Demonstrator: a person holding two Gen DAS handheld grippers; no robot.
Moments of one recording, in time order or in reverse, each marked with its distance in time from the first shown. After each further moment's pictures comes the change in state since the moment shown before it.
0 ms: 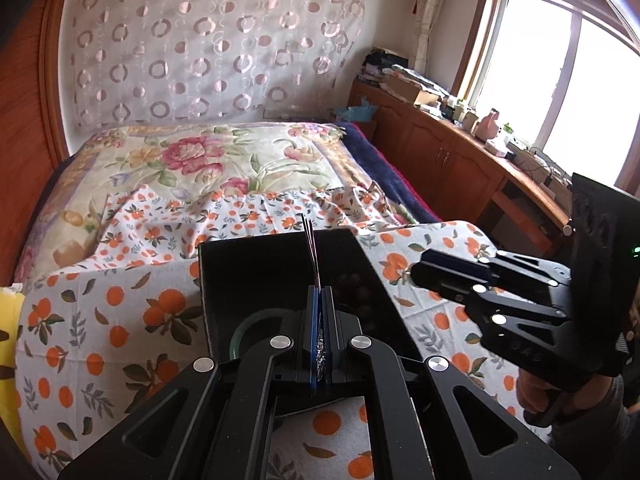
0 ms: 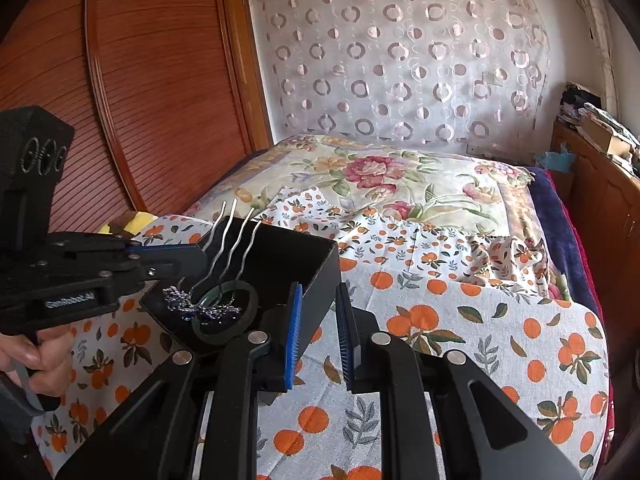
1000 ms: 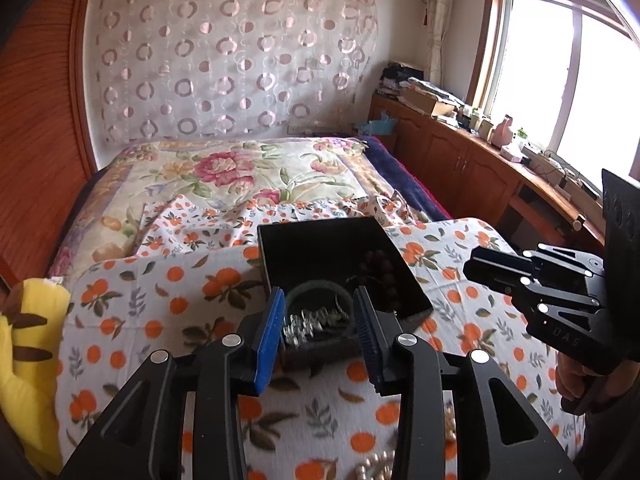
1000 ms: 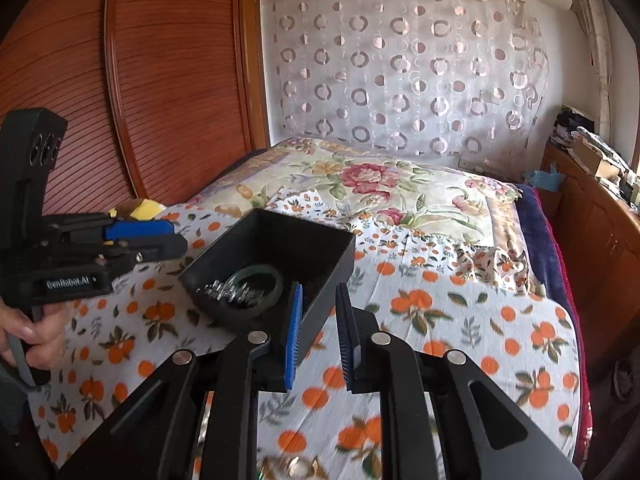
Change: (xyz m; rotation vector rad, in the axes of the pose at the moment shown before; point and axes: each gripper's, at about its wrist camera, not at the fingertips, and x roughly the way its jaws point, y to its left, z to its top) left arm -0.064 0.005 -0.033 0.014 -0.072 0.096; right arm -0.055 0.035 -0.022 -0.069 -0.007 -0.057
